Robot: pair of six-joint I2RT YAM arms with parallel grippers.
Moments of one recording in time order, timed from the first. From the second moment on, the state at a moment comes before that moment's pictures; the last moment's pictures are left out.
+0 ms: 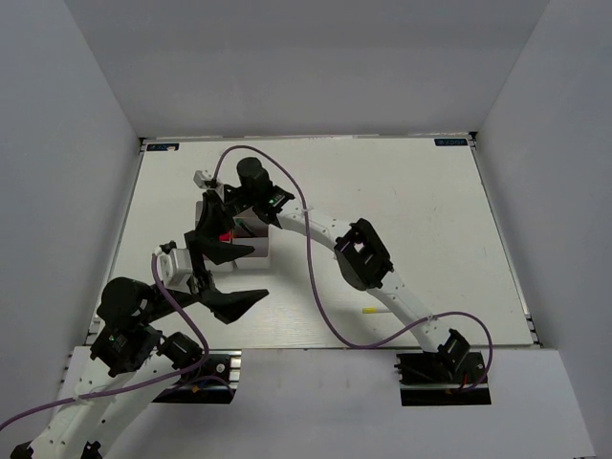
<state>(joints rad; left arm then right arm) -0.61 0.32 0.66 -0.04 0.59 -0.21 0.92 2.66 2.40 0.29 -1.28 0.17</state>
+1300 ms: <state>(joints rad) -0.61 0.83 0.81 -0.16 0.41 -0.22 0.51 1.61 1.44 -0.57 -0.61 -0.49</state>
